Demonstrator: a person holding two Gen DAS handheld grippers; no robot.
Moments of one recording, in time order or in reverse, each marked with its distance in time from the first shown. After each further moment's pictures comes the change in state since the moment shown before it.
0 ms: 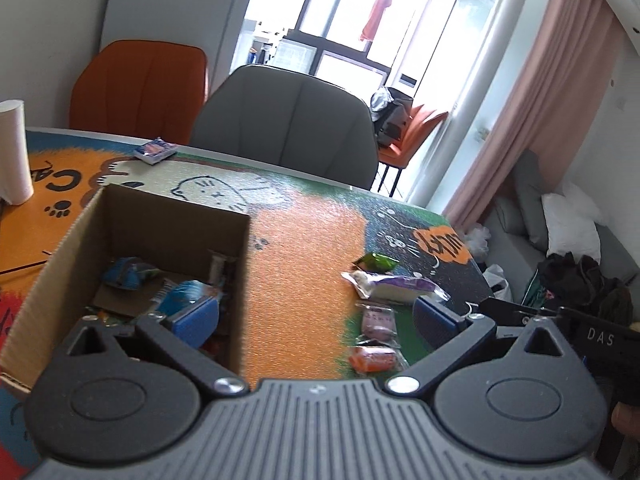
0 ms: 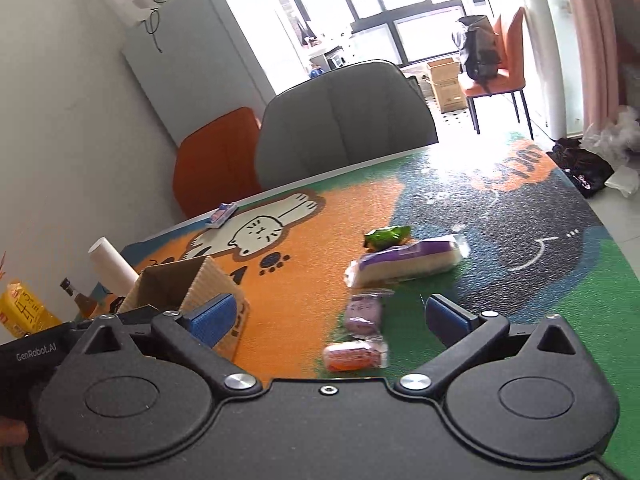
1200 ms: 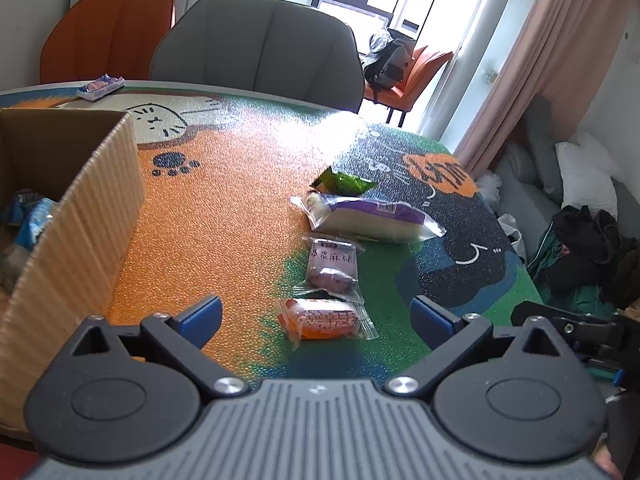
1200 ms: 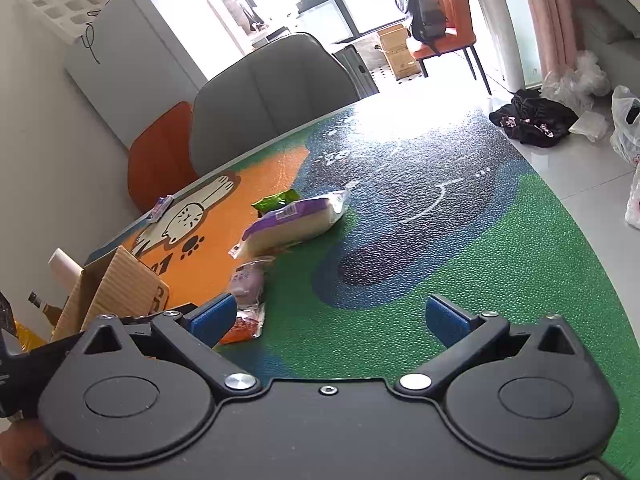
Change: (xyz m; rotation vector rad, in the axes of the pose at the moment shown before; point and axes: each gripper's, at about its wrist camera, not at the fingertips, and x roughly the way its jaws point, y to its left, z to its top) left arm 0.107 -0.066 -0.047 0.024 0.155 0.045; right arm 0.007 -0.105 -0.023 0.133 0.067 -0.049
